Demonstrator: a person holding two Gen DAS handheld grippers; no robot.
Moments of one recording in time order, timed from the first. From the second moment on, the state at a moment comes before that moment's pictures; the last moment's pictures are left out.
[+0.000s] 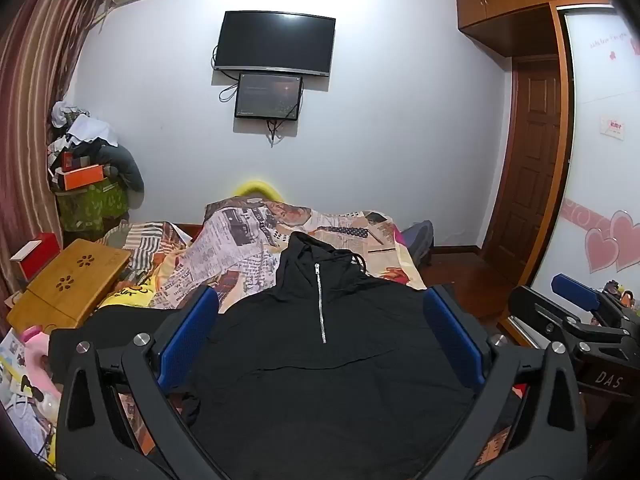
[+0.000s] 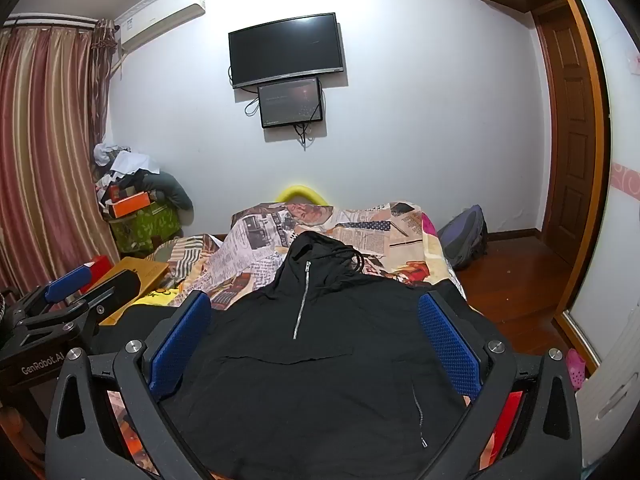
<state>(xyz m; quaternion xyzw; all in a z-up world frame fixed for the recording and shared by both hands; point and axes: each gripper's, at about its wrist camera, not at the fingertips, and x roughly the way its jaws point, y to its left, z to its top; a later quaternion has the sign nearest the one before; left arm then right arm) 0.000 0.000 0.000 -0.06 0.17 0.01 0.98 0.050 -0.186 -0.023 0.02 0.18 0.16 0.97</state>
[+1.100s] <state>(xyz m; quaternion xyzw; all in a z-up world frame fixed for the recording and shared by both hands) 0.009 0.018 -0.010 -0.07 0.18 0.02 0.98 0.058 -0.184 -0.033 0.01 0.20 0.16 0.97</state>
